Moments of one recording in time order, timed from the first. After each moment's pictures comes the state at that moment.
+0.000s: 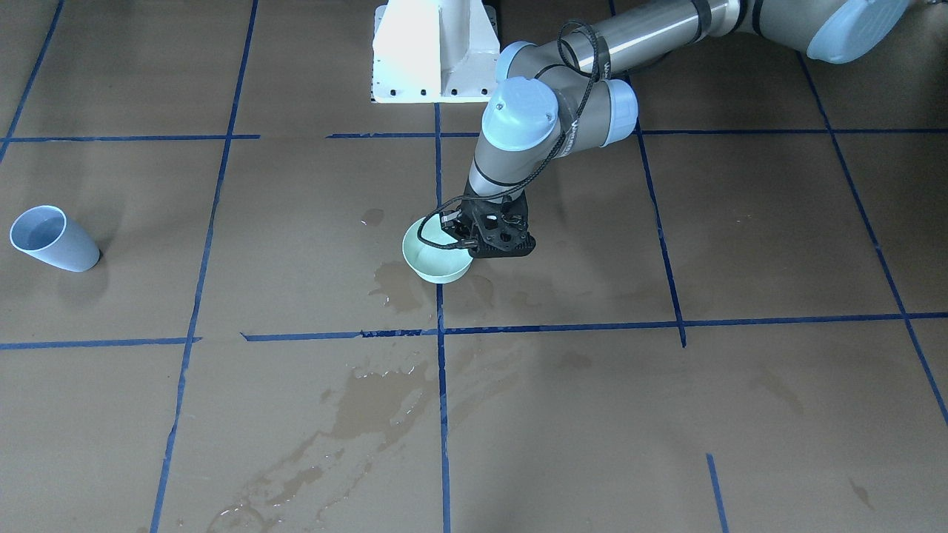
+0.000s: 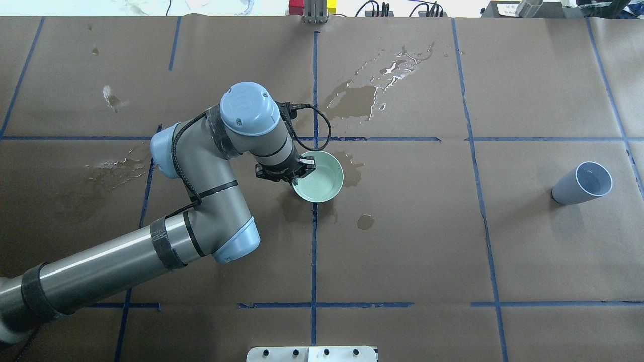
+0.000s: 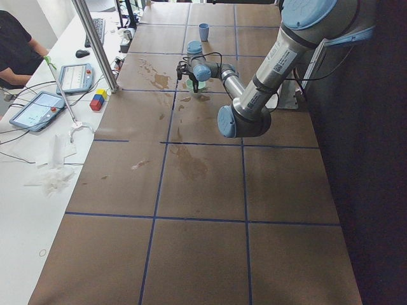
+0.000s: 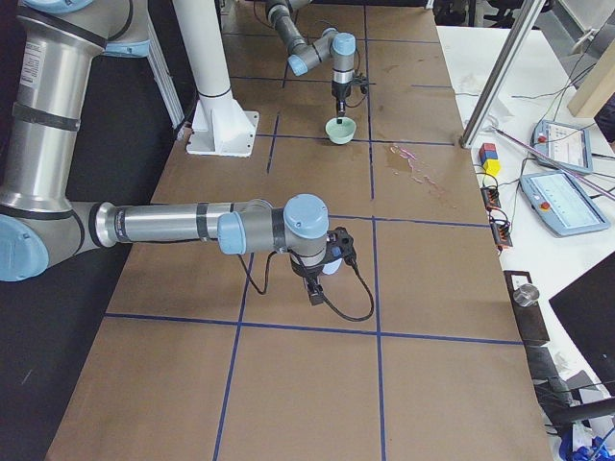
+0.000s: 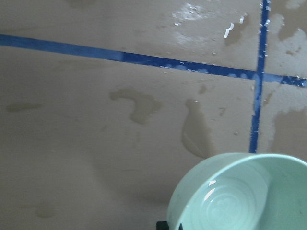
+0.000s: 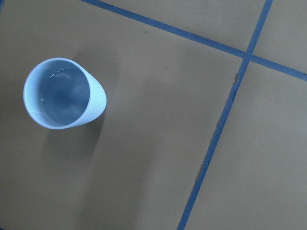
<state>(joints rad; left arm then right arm) -0.56 -2.36 -1.43 -1.81 -1.98 -1.31 1.48 -1.85 1.91 -1.49 2.39 -0.20</state>
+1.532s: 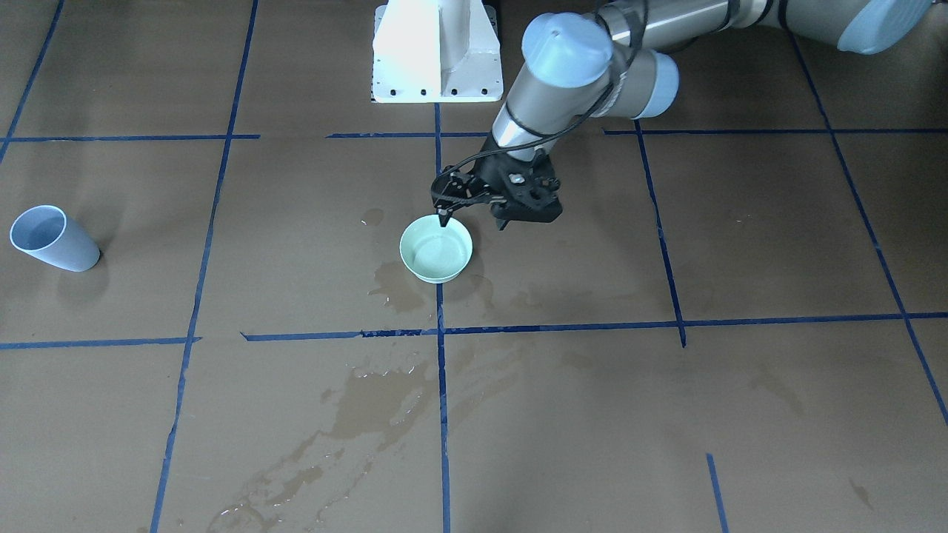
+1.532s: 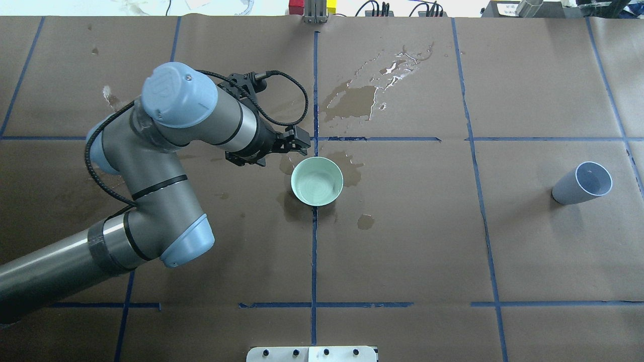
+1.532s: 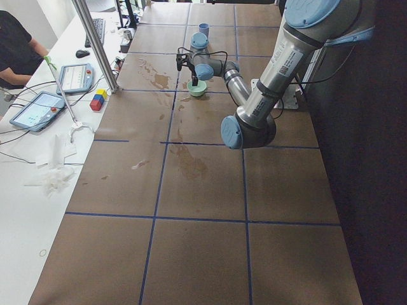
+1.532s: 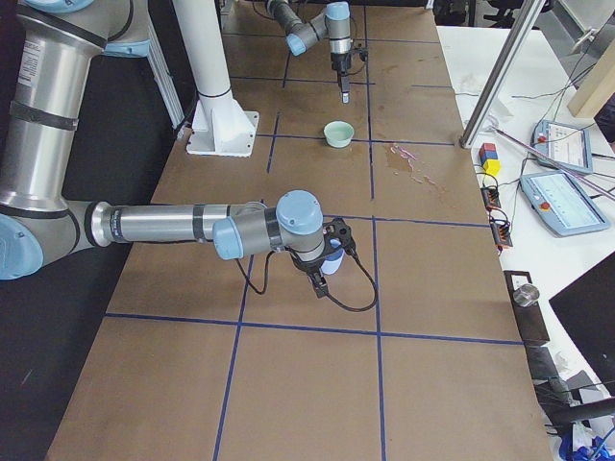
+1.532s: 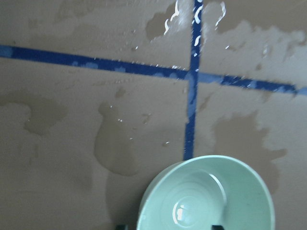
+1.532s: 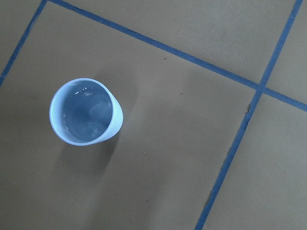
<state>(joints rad) -0.63 -2.20 -1.70 -1.93 -1.96 -1.41 1.47 -1.86 1.91 -1.33 2.42 -0.15</state>
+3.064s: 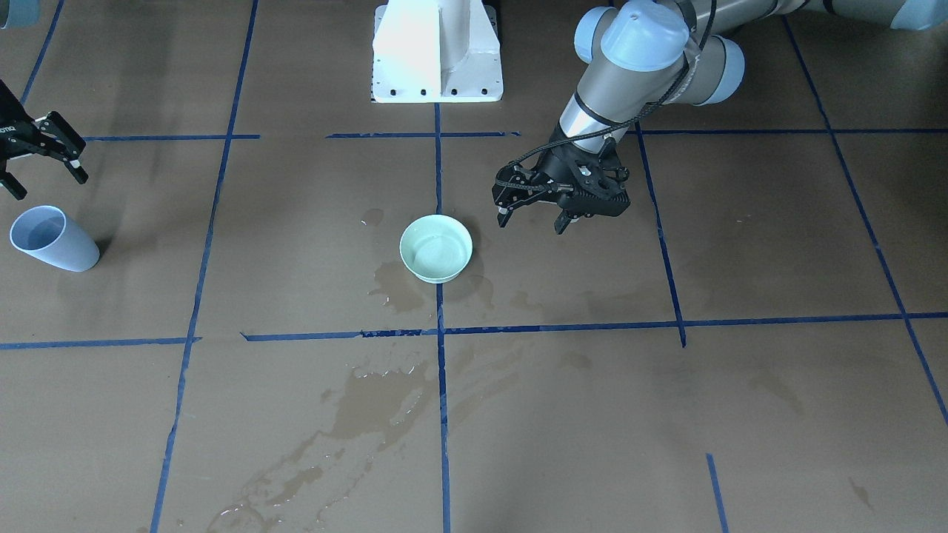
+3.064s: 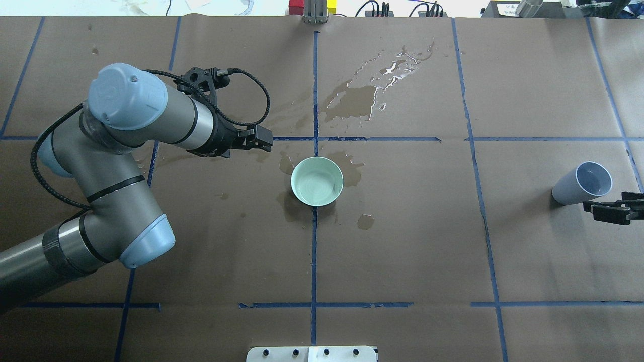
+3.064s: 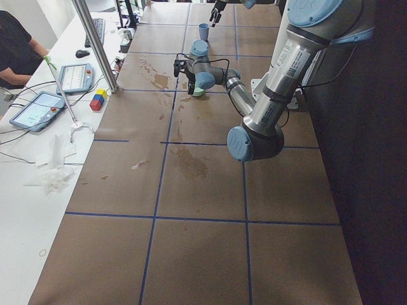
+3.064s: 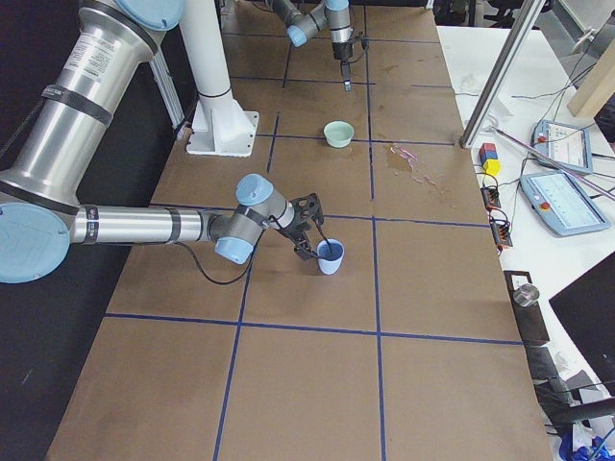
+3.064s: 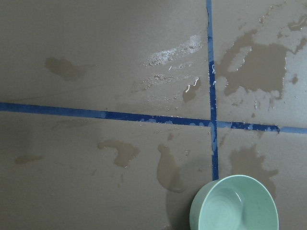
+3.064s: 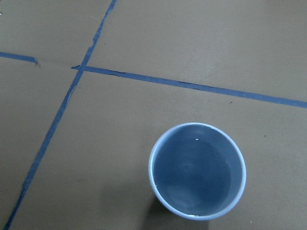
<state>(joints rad) -0.66 -2.11 -1.77 -1.94 -1.93 -1.29 0.79 -2.06 1.91 -0.43 1.74 0.87</state>
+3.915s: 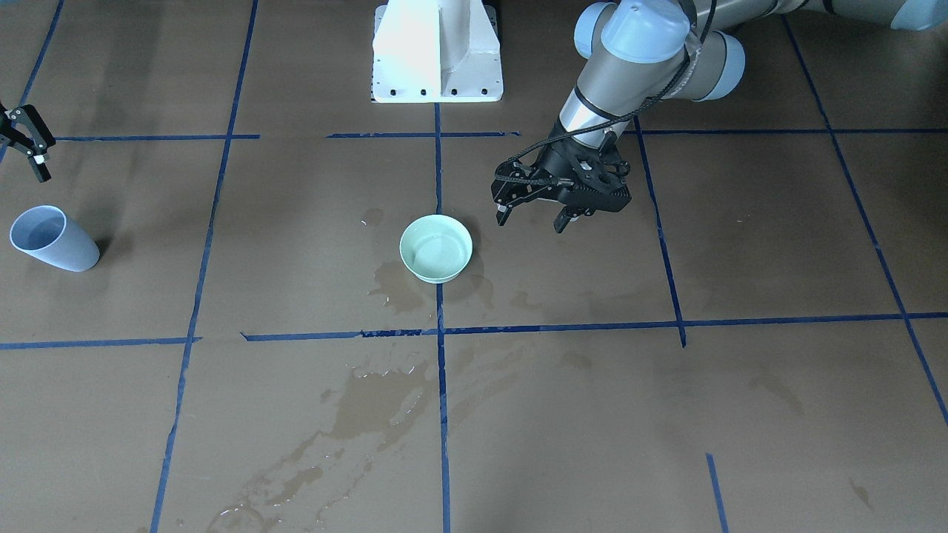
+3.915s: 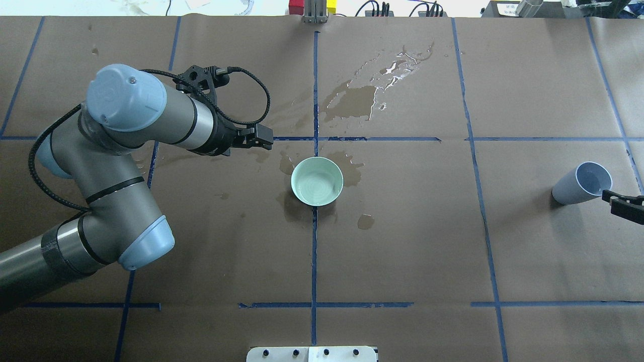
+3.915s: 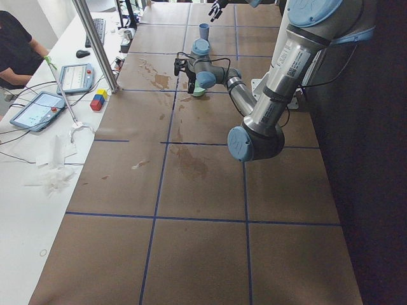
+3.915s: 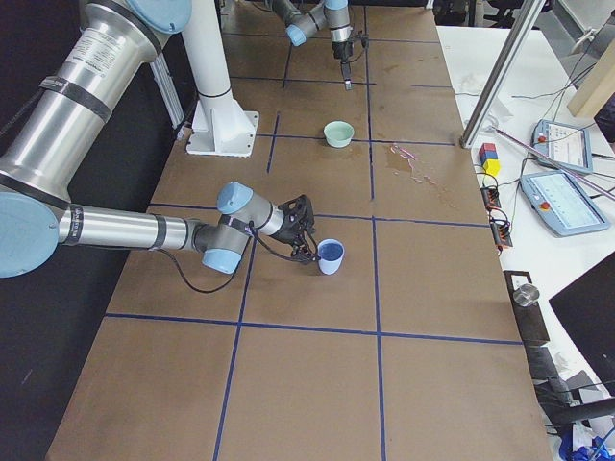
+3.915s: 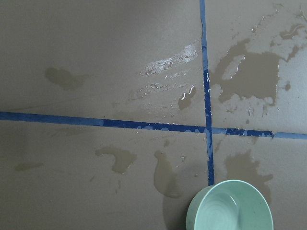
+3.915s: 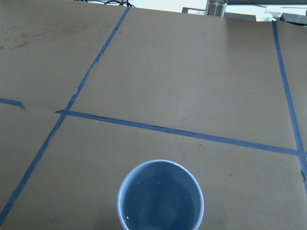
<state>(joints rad) -0.66 -2.10 -1.78 -1.94 -1.91 -1.29 0.70 -2.11 1.89 -0.28 1.45 0.91</state>
